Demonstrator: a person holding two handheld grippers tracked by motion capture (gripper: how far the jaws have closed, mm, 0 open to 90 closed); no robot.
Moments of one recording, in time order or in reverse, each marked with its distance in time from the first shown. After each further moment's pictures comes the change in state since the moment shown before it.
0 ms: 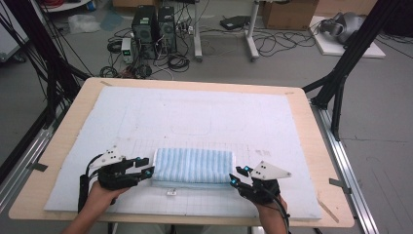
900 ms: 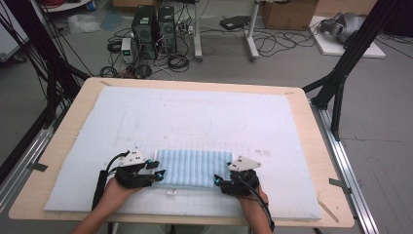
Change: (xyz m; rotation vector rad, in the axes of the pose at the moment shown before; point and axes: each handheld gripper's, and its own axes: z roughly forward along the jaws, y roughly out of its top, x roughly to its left) left arm -0.007 -0.010 0.040 0.218 0.068 0.092; right arm 0.006 -0.004 0.060 0.158 -0.047 -0.021
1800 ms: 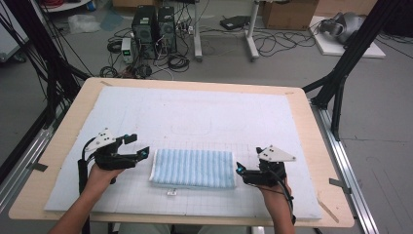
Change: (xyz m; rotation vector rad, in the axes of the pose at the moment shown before) left arm 0.052 0.016 -0.038 -0.339 0.068 -0.087; right arm -0.055 0.002 -0.046 -0.137 -0.120 0.054
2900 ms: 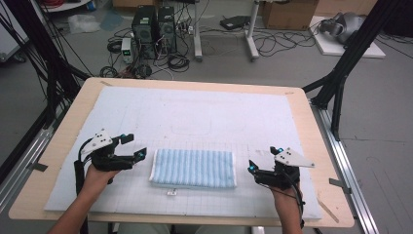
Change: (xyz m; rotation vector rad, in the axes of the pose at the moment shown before) left arm 0.001 -0.001 -0.008 -0.006 -0.007 0.029; right arm -0.017 -0.009 -0.025 -0.090 -0.062 0.051
